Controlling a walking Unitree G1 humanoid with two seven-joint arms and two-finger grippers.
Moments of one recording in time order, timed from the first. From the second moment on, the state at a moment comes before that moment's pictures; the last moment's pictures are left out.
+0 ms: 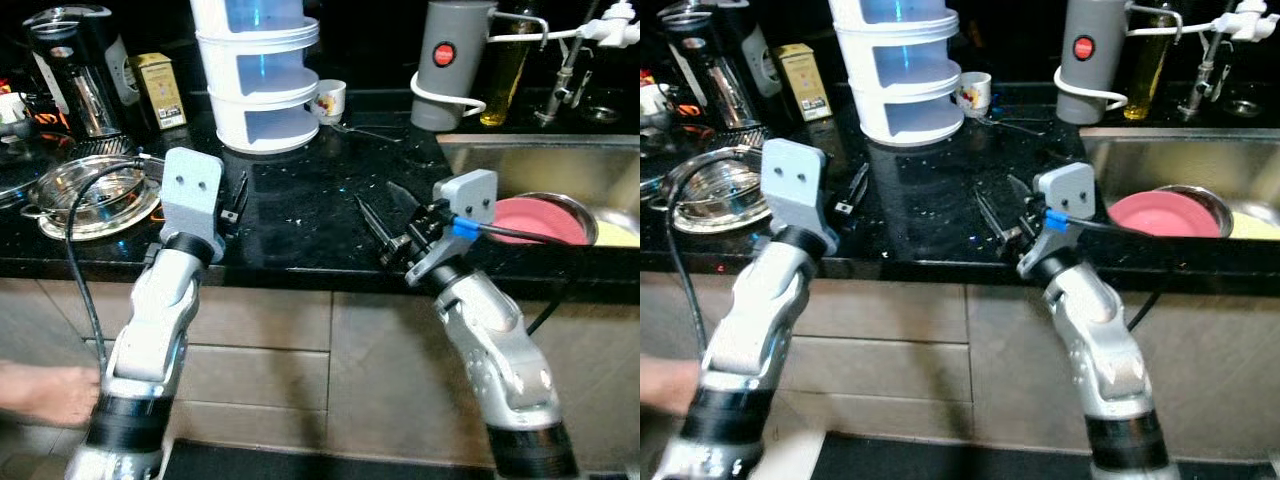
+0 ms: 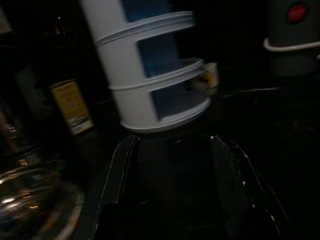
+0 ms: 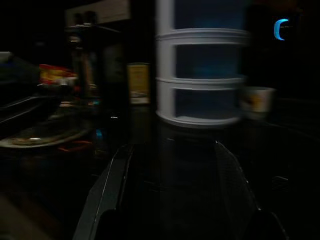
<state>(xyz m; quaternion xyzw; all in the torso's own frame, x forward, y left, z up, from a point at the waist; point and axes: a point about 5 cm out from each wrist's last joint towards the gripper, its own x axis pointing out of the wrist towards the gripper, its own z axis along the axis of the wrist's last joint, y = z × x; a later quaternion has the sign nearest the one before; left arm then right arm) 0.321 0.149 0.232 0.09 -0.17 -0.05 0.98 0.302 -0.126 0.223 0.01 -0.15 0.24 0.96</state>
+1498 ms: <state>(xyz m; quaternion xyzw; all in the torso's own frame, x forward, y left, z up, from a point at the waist) 0.314 0.208 0.244 0.16 -0.20 0.06 0.97 0.302 -0.129 0.224 0.00 -0.15 0.24 0.96</state>
